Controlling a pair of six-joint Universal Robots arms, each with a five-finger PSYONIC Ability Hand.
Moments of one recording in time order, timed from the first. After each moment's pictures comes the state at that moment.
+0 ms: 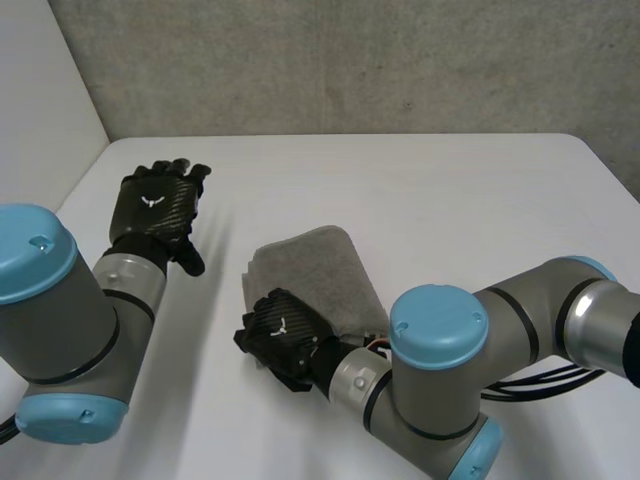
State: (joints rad) left arm 4.25 -1.82 -1.73 3.51 -1.74 3.33; right arm 2.36 -0.91 1.48 -0.31 1.16 2.62; left_hand 0.18 0.17 0.17 0.17 0.03; right_hand 0.97 1.00 1.02 1.03 0.83
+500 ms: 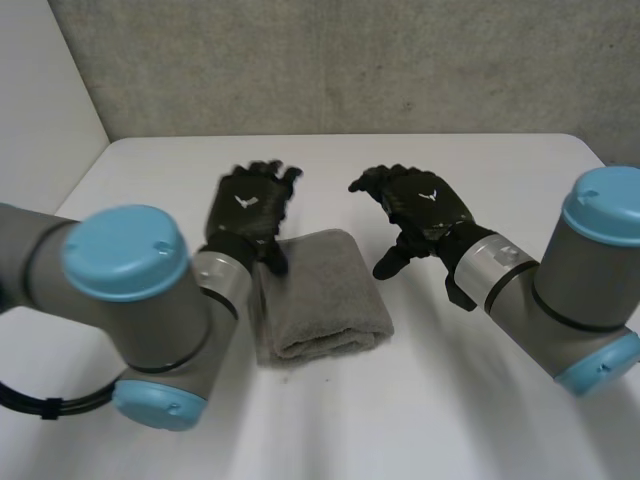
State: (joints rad) left arm 4.05 -2.05 -1.48 3.47 -1.72 3.26; right arm 2.00 -1.14 1.52 -0.26 1.19 3.15; left_hand 0.18 0.17 0.17 0.17 0.03; right_hand 0.26 0.24 0.22 0.24 0.07
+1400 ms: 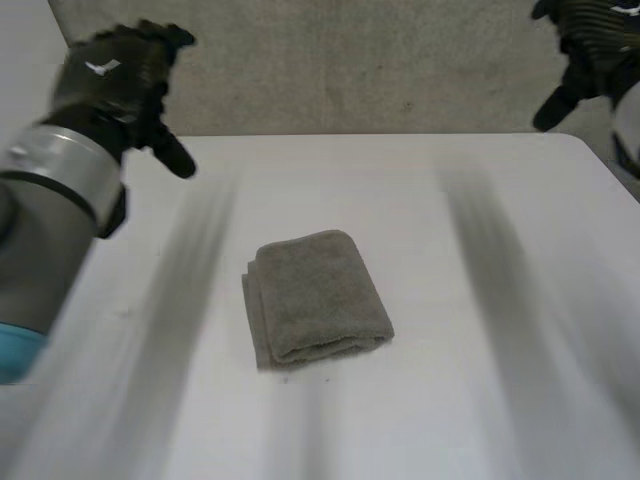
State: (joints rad) left arm 4.23 -1.65 -1.38 3.14 -1.72 3.21; right arm 1.84 -1.43 1.24 0.05 1.54 2.91; left_hand 0.18 0.18 0.18 0.18 0.03; right_hand 0.26 0.24 0.22 0.23 0.07
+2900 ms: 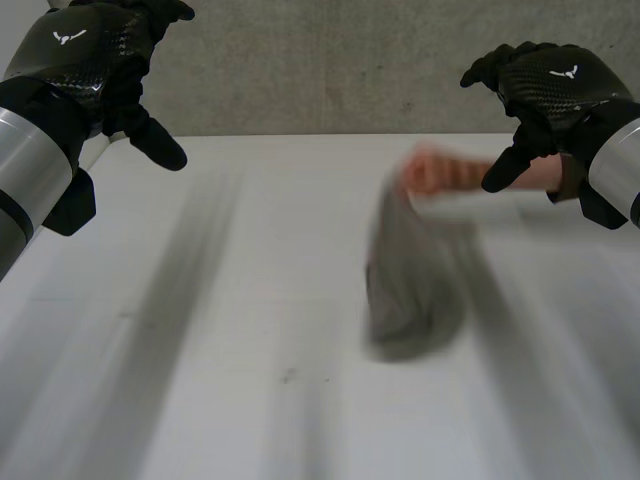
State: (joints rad) left arm 4.27 -1.53 -1.39 3.05 -1.58 3.19; right arm 1.84 -1.47 1.34 0.14 1.31 2.93; left_hand 0.18 0.17 0.17 0.17 0.03; right_hand 0.26 0.24 0.22 0.23 0.07
